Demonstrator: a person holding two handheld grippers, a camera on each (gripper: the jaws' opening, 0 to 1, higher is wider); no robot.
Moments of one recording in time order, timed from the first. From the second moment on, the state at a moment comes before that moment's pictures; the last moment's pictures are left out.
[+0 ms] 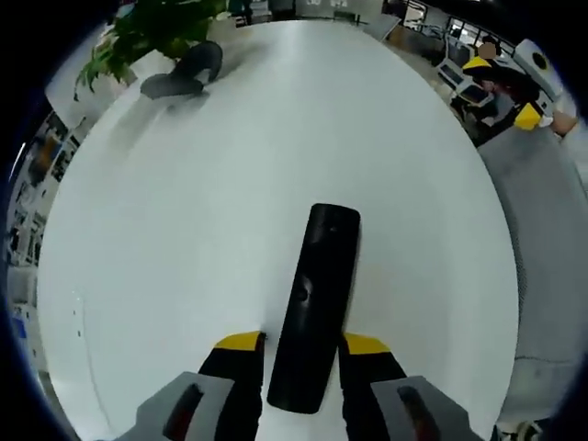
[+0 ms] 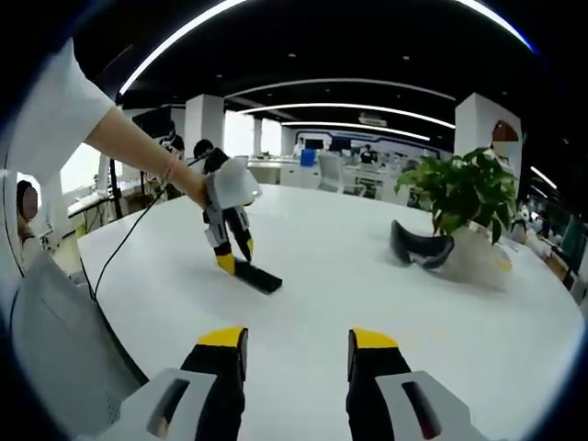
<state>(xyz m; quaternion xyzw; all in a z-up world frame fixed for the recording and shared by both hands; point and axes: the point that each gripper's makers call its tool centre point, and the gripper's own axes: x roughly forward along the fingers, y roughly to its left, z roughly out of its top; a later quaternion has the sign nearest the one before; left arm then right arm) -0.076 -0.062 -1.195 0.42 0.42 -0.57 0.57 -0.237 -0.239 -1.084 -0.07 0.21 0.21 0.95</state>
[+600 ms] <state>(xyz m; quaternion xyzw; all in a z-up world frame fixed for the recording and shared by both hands) -0.104 -0.059 -1.194 0.43 0.42 -0.57 0.56 -0.239 -0.232 -1.088 -0.08 0.22 0.23 0.94</state>
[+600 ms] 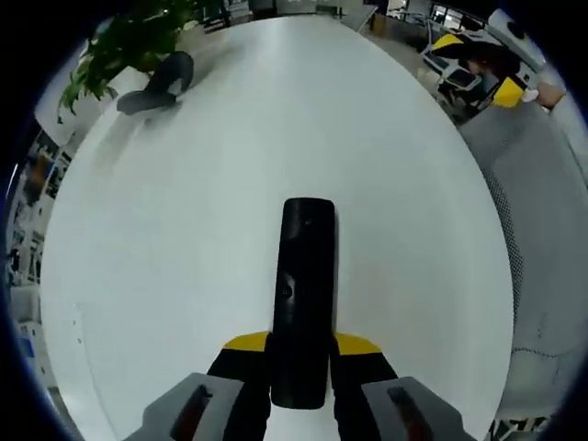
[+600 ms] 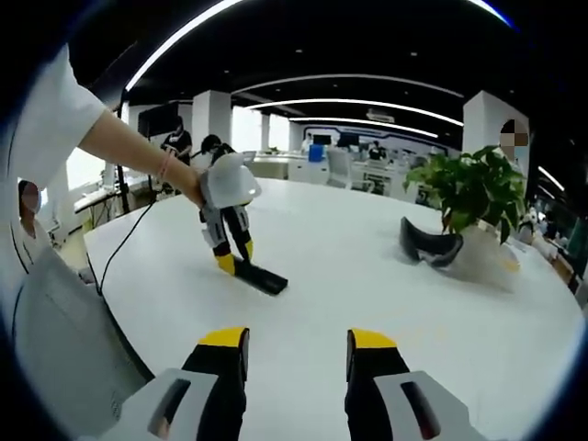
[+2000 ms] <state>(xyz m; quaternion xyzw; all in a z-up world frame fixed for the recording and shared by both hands) -0.179 -0.058 -1.195 0.39 0.42 -0.56 0.60 -0.243 -0.225 -1.093 -0.10 0.23 0.25 0.94</state>
